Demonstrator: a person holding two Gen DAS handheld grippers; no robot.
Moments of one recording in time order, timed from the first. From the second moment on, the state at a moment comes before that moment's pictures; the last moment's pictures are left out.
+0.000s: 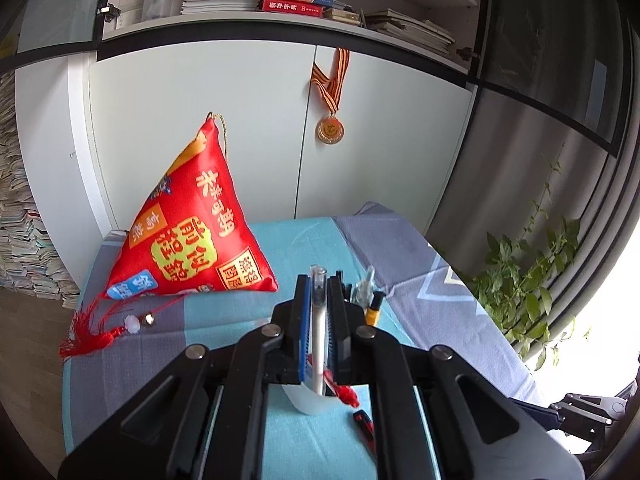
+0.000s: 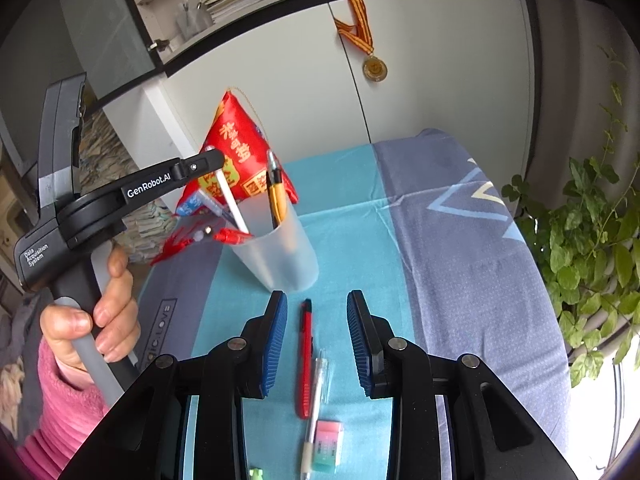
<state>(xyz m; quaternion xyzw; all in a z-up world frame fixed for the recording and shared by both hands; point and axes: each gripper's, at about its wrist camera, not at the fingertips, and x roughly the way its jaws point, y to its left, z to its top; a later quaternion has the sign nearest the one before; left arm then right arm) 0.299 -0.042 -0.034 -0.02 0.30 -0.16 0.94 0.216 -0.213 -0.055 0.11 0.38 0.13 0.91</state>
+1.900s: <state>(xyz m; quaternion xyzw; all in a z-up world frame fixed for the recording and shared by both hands) 0.288 -0.101 -0.151 0.02 0.51 -0.12 0.85 0.168 -0.199 -0.121 0.04 0.48 0.11 0.87</state>
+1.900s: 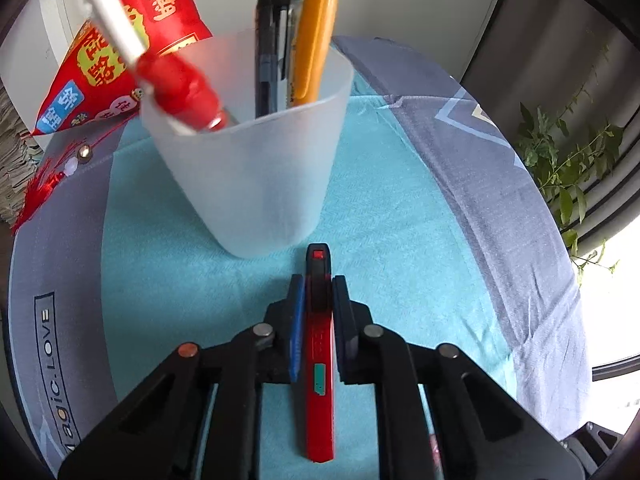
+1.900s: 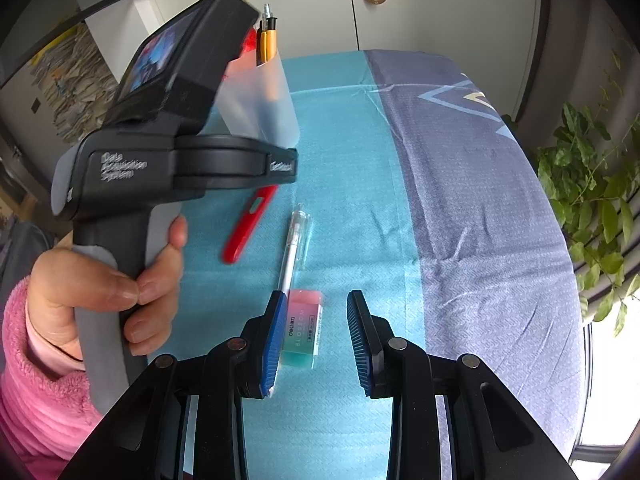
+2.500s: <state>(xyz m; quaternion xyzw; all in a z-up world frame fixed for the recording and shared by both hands) 0.207 0.024 -0.104 -0.05 0.41 -0.13 0.90 0.239 -0.178 -0.132 0.06 0.53 0.10 0.84</state>
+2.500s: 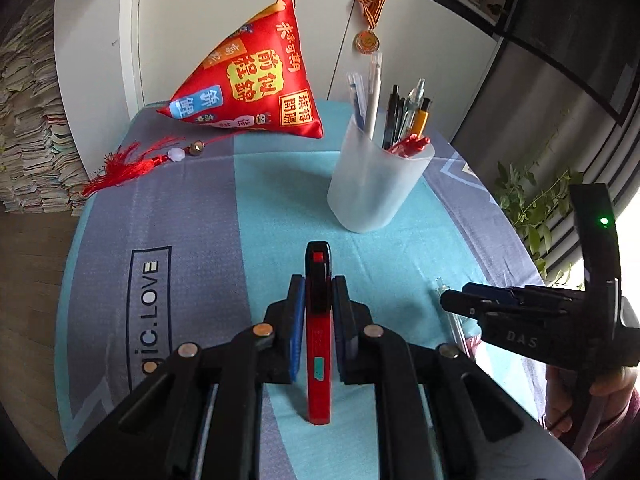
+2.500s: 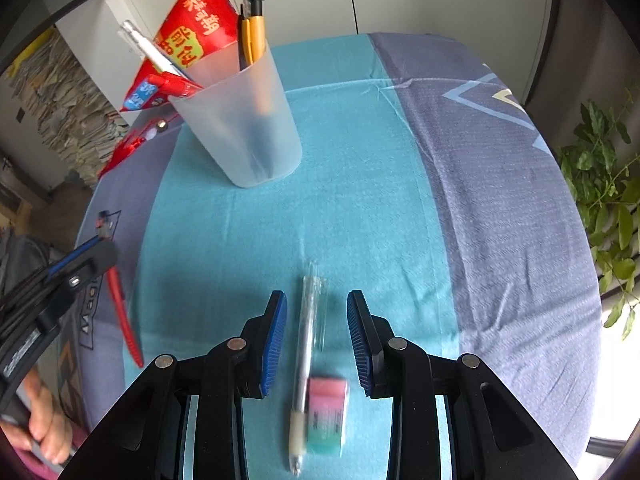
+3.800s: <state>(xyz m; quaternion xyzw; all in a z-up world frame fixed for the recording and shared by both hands) 0.196 0.012 -0.027 -0.04 0.32 -0.17 0.93 0.171 -0.163 -0.006 0.06 0.34 0.12 0.93</state>
